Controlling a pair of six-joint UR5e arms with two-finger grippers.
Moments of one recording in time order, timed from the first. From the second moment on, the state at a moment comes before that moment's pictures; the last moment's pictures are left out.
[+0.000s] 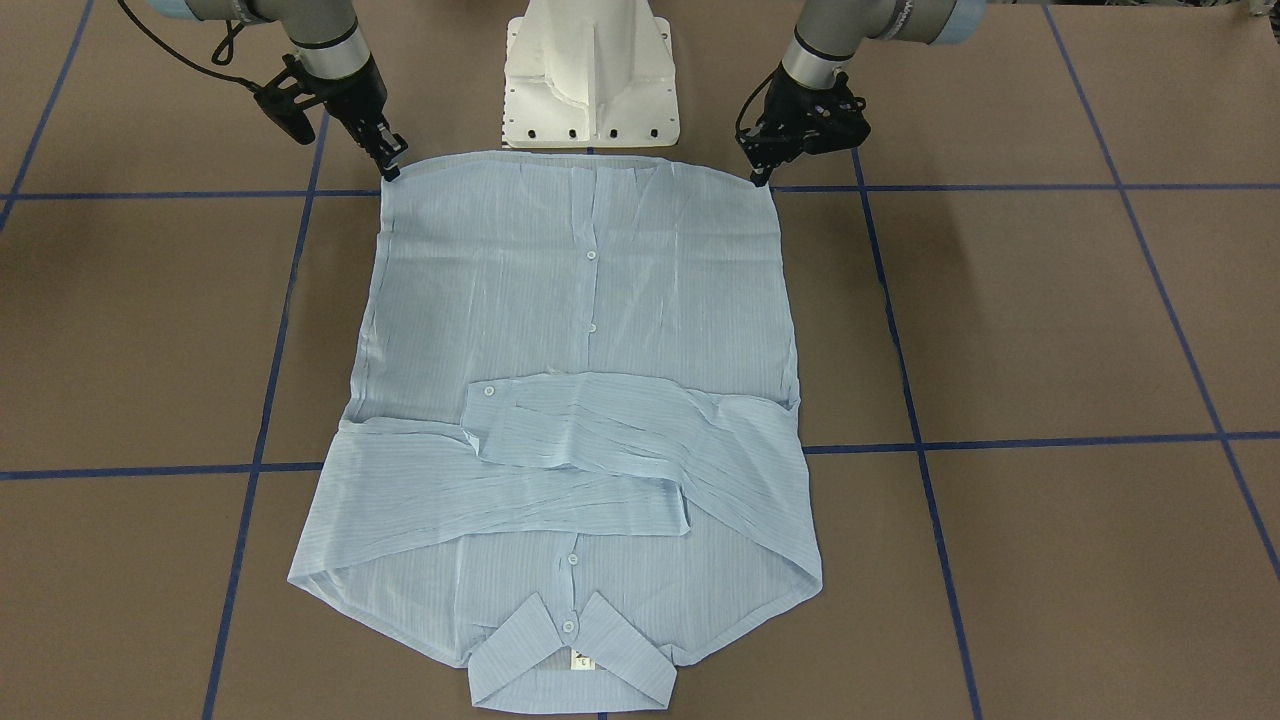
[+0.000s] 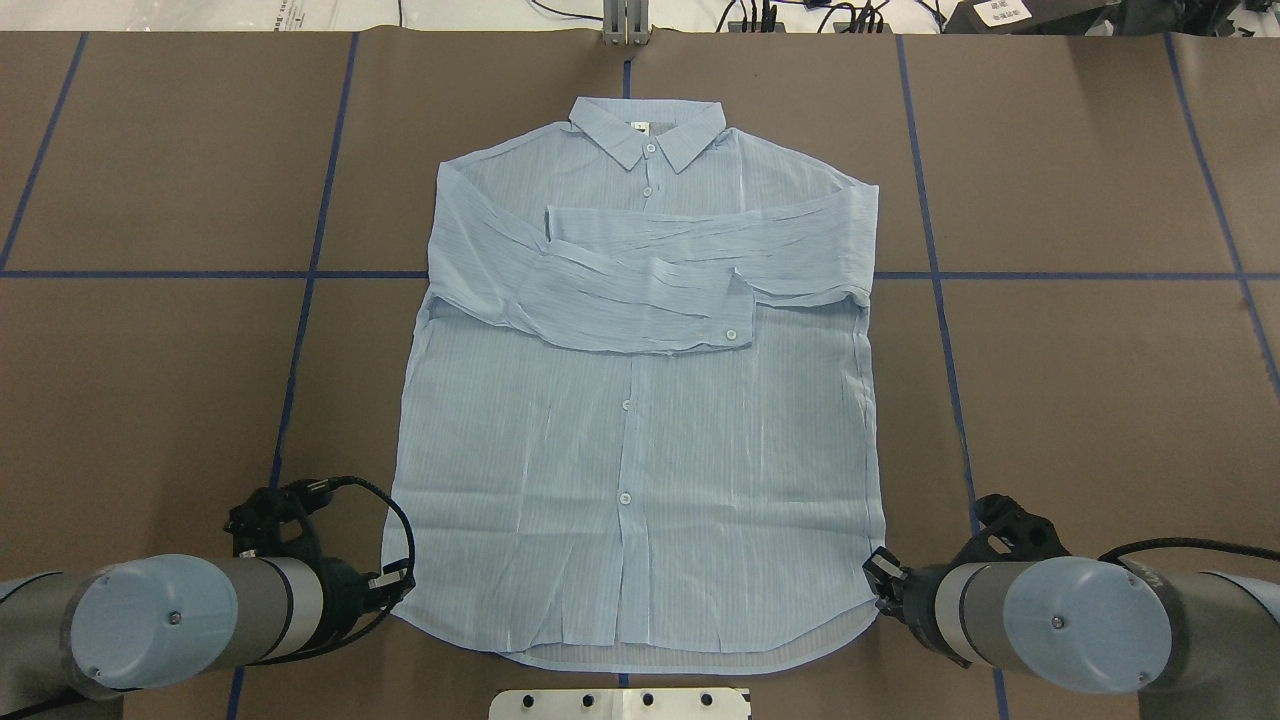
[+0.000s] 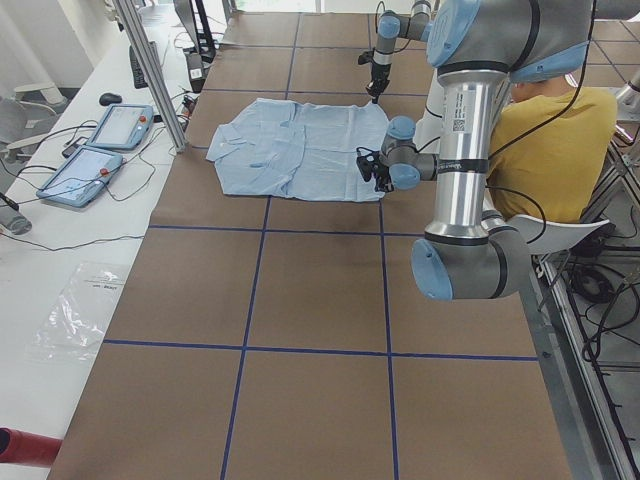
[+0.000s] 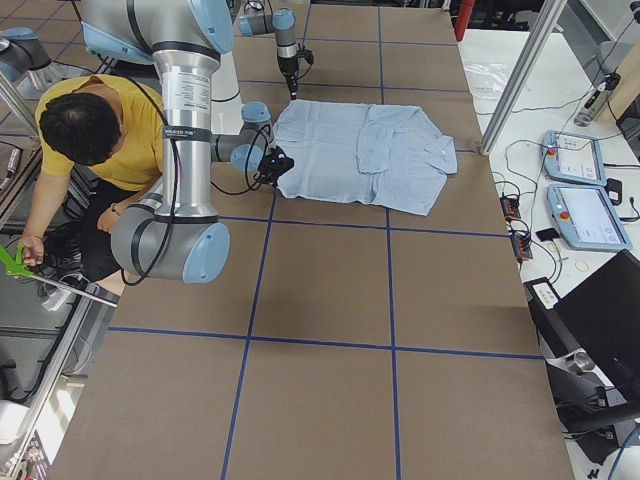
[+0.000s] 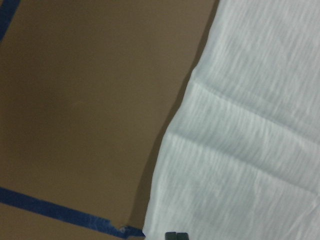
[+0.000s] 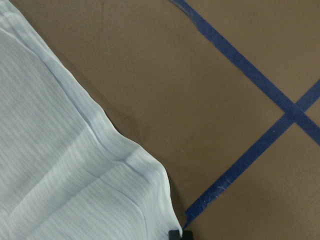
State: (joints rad) left arm -0.17 -1.62 -2.10 -1.99 -1.60 -1.84; right arm 0.16 -1.62 2.18 -1.29 1.61 2.27
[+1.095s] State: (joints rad) left arm -0.15 -1.62 -2.07 -1.94 -1.60 -1.83; right arm 0.15 -1.63 2.20 -1.31 1.61 2.27
